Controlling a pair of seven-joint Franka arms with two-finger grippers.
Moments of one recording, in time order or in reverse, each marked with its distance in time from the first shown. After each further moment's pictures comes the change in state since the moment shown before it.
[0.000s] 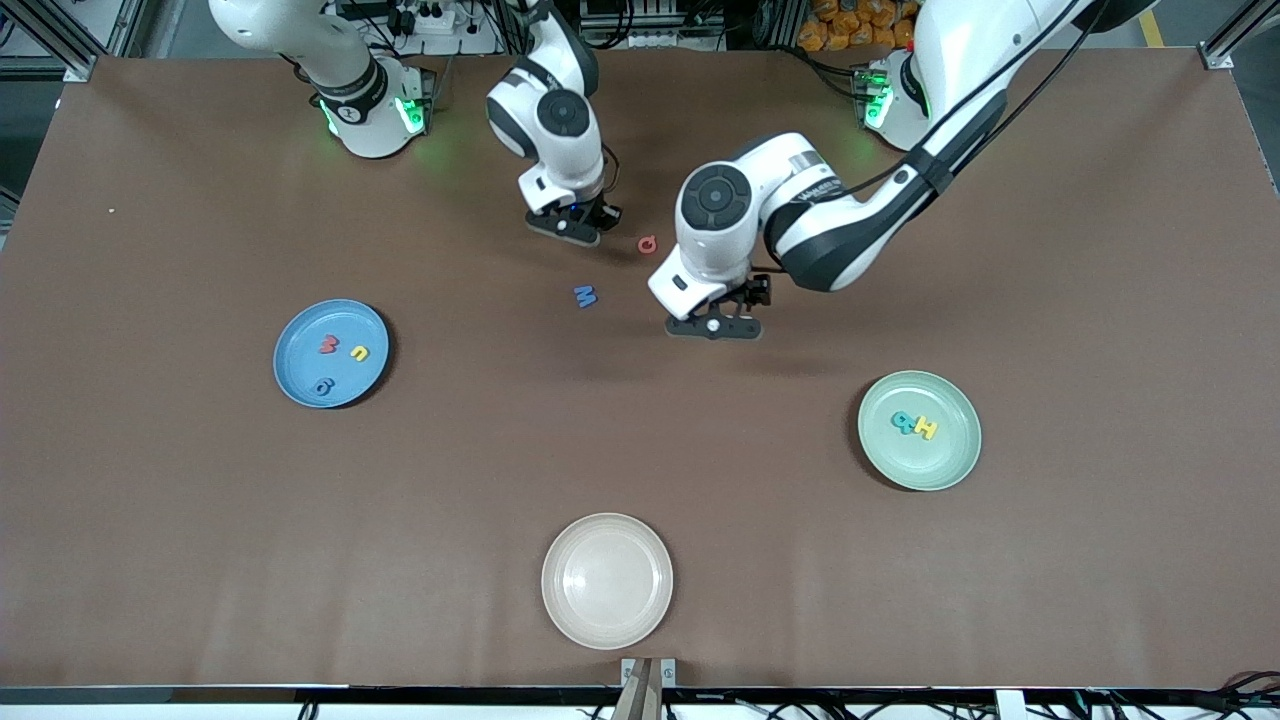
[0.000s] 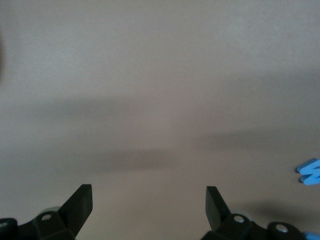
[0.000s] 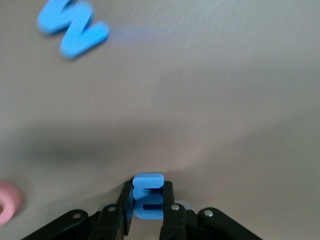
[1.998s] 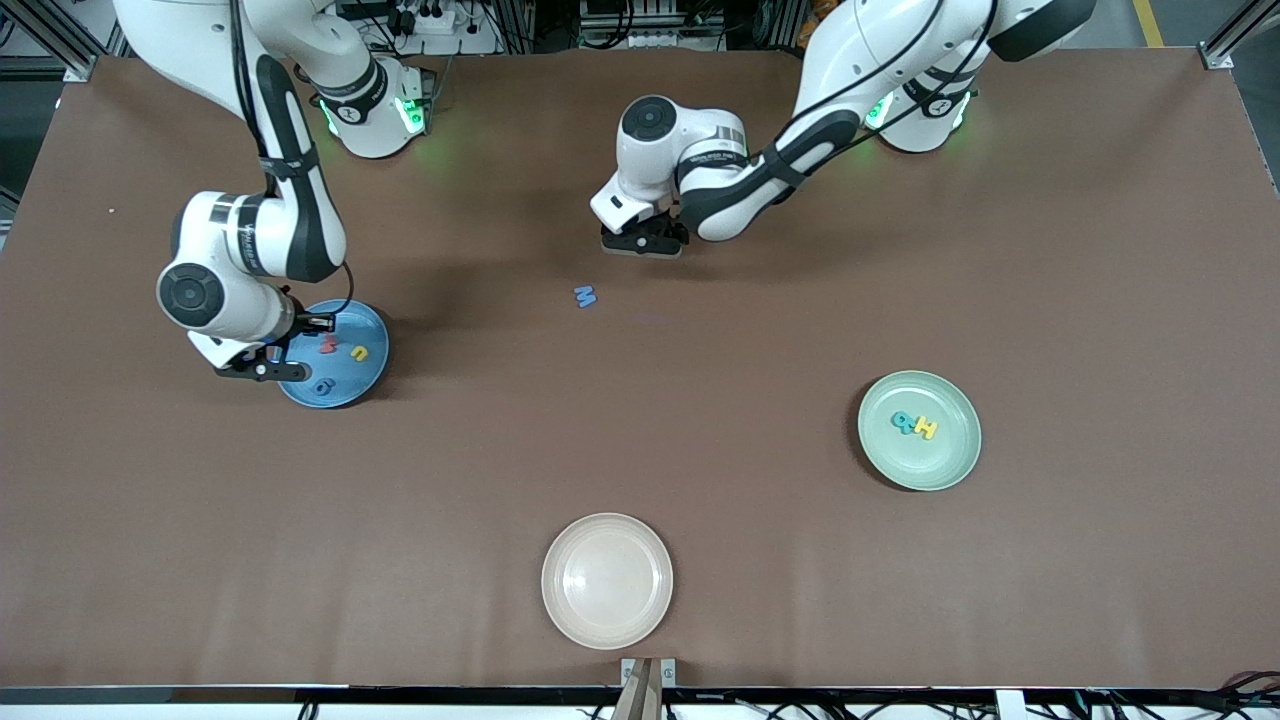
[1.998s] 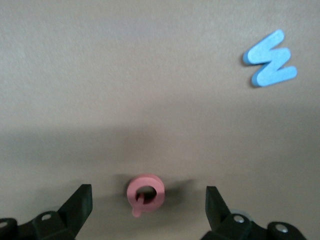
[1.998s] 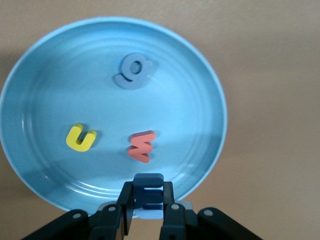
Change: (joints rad) left arm -0.287 0.116 0.073 -0.265 0.281 0.450 -0.524; right arm -0.244 0.012 -0.712 0.068 -0.098 -0.320 -1.123
